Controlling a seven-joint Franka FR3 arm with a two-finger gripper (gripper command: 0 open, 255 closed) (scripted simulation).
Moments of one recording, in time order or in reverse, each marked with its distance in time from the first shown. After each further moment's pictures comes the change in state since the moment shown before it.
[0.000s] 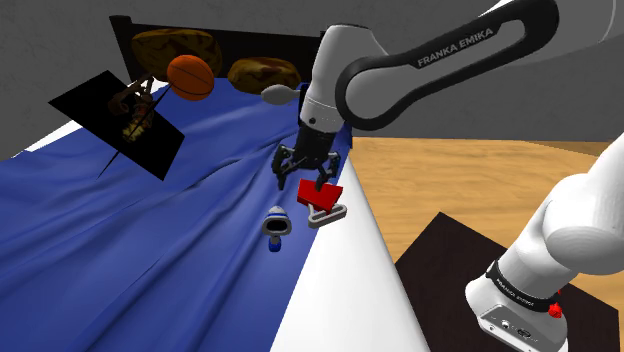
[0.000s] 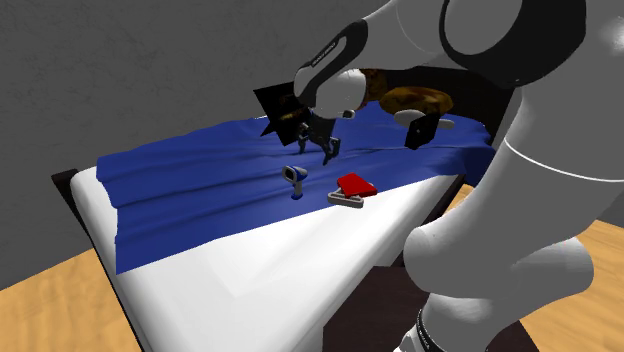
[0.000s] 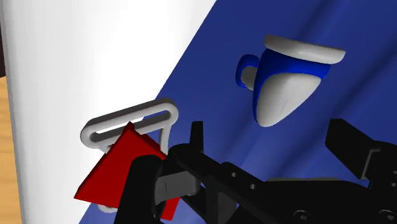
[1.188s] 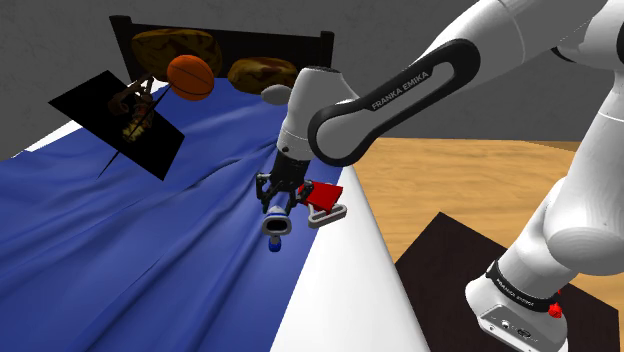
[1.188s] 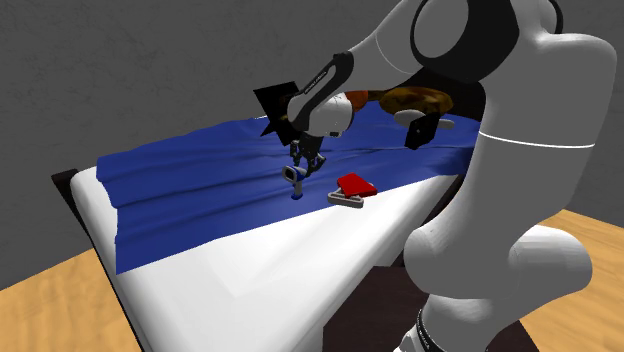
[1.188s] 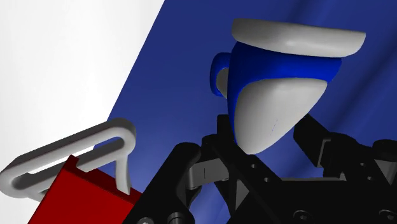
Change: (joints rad) arm 0.029 0.245 0.017 0.068 -0.092 0.196 0.140
